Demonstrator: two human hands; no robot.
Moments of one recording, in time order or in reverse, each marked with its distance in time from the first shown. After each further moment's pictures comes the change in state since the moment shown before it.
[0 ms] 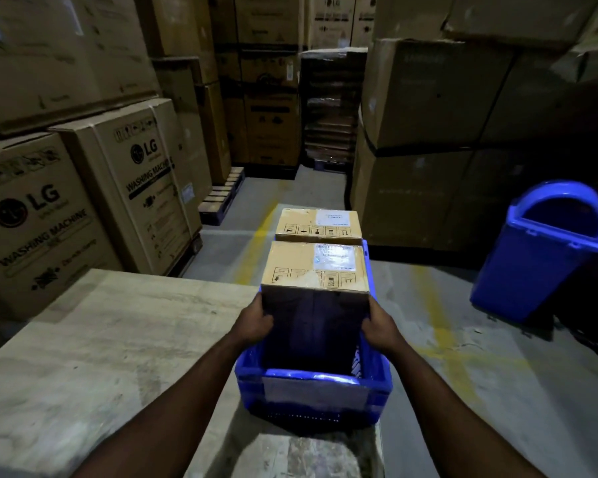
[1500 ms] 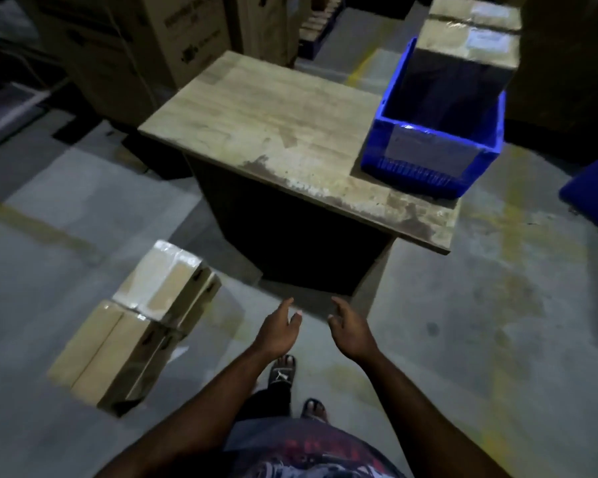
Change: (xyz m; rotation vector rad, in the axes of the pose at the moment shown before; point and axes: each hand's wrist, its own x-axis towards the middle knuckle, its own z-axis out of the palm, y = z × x) left_hand -0.606 -0.240 0.096 -0.184 -0.022 -0.428; right_hand -0.575 0.005 0.242 -0.105 -0.562 0.015
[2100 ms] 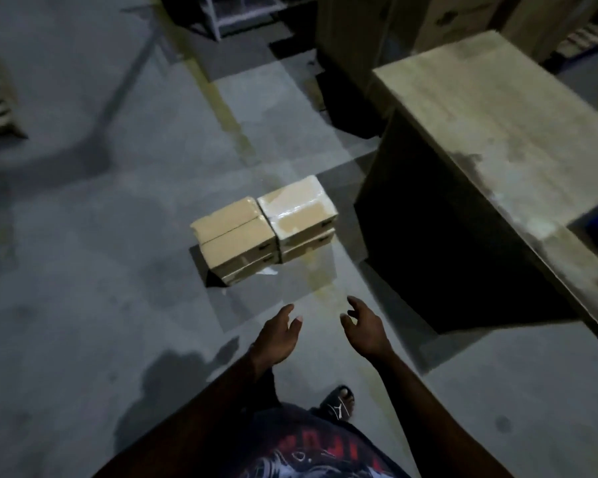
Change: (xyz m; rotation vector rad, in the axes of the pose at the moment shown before) left_hand -0.171 -0.198 -0.081 -0.370 0.416 -0.415; right_hand -0.032 -0.120 0.194 -0.284 -0.401 -0.247
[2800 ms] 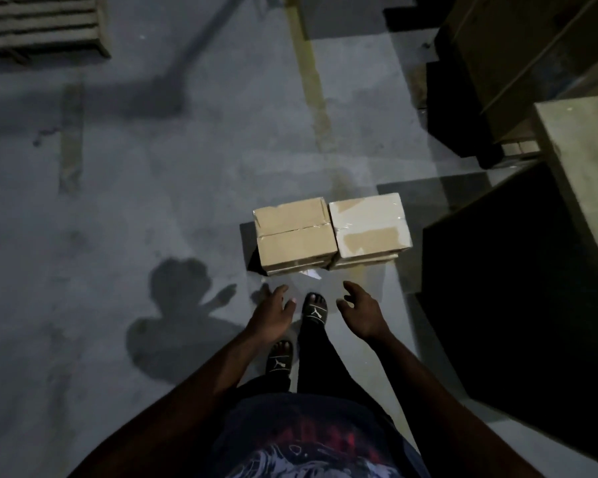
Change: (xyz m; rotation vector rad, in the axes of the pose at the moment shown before) left_hand 0.110 -0.053 -0.186 -0.135 0.161 -0.180; right_hand 0.173 -0.182 0.088 -0.094 -0.296 -0.086
